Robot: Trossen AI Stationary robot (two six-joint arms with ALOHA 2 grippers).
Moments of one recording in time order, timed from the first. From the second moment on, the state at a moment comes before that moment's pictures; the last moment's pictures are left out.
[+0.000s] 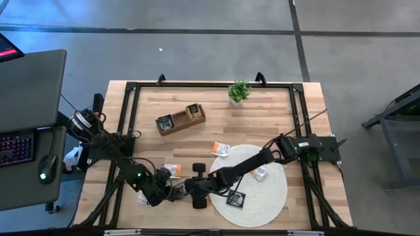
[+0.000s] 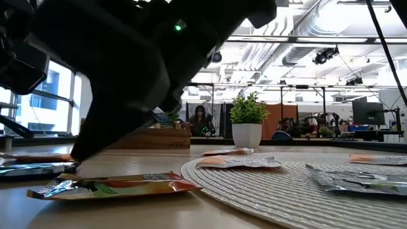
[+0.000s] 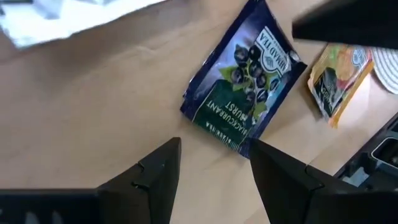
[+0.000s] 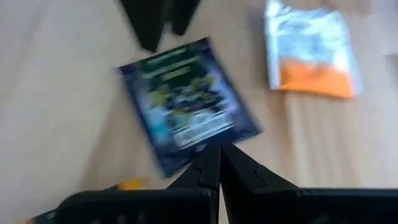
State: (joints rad) left arm -0.80 1.58 0.72 -0.17 -0.21 -1.93; right arm 0.39 2.38 1.78 -0.24 0.27 0.26
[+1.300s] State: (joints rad) left arm -0.79 1.66 0.73 -0.10 -0.31 -1.87; right arm 0.39 2.42 1.79 -0.09 0.14 0.26
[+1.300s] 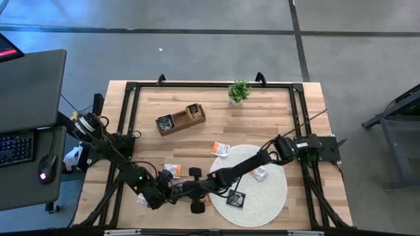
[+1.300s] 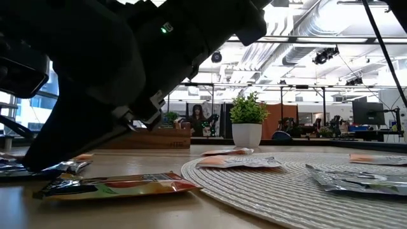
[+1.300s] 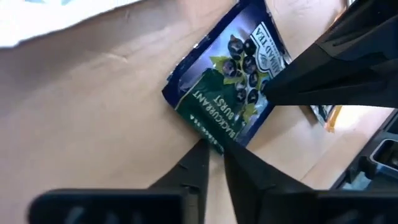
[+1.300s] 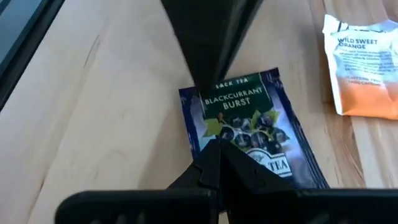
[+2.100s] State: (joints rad) left arm -0.78 1.66 0.72 -0.11 -0.35 -1.72; right arm 0.40 2.34 1.78 -0.44 0.21 0.24
